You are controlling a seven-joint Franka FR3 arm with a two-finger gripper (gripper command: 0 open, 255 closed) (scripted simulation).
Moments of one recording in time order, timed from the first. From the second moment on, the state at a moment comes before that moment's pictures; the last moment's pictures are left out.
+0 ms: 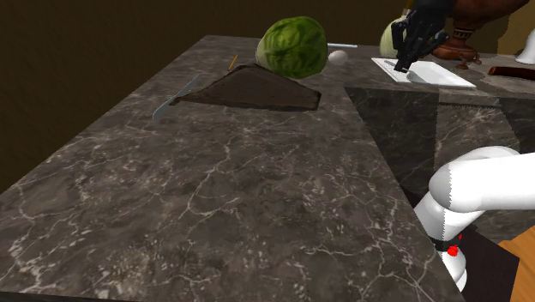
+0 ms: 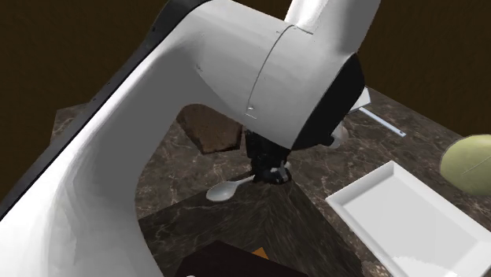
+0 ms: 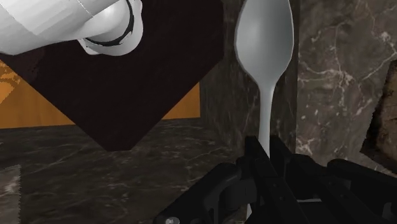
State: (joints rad) arm -0.21 -0.84 0.00 -2.16 0.21 1.28 0.58
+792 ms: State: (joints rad) arm -0.25 -0.79 -0.27 -2.09 0.00 1.23 0.29
